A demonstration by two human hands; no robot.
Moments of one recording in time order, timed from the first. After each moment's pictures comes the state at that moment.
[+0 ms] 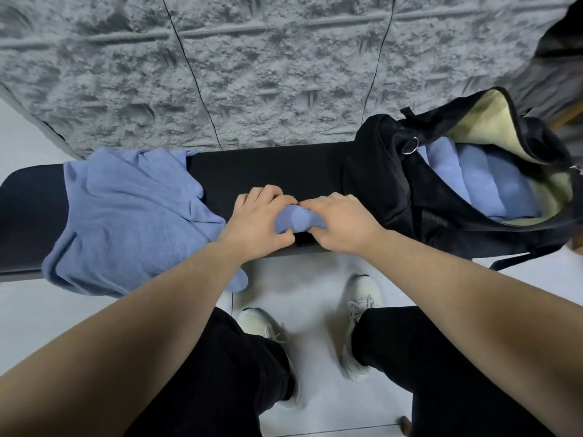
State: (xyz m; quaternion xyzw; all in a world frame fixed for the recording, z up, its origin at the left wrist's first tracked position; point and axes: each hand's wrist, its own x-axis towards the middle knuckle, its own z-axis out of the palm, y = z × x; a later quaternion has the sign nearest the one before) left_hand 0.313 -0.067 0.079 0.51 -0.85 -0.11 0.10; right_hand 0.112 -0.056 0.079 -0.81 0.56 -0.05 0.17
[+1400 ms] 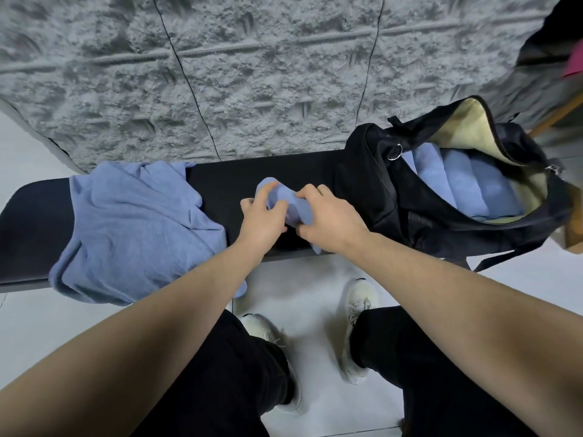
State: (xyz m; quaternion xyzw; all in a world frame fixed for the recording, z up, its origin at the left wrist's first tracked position) left_hand 0.274 -0.058 0.104 0.66 -0.49 -0.48 0.31; right_hand 0.128 -0.048 0.106 -0.74 0.63 -0.12 0.20
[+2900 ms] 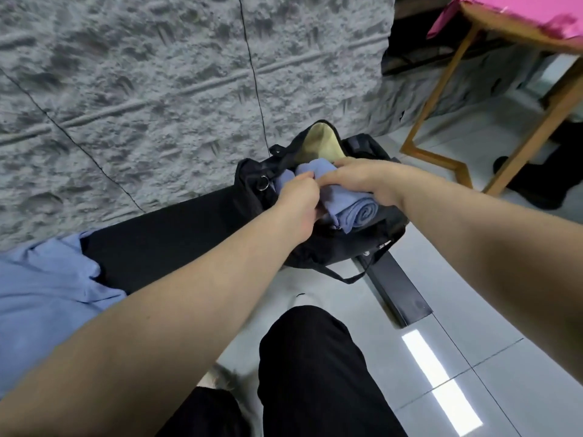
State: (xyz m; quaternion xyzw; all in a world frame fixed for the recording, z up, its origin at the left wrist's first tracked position) left_hand 0.008 -0.049 0.192 0.55 -0.33 -0.71 0.30; right_hand -0.103 -0.022 0.226 -0.42 0.72 -0.22 0.51
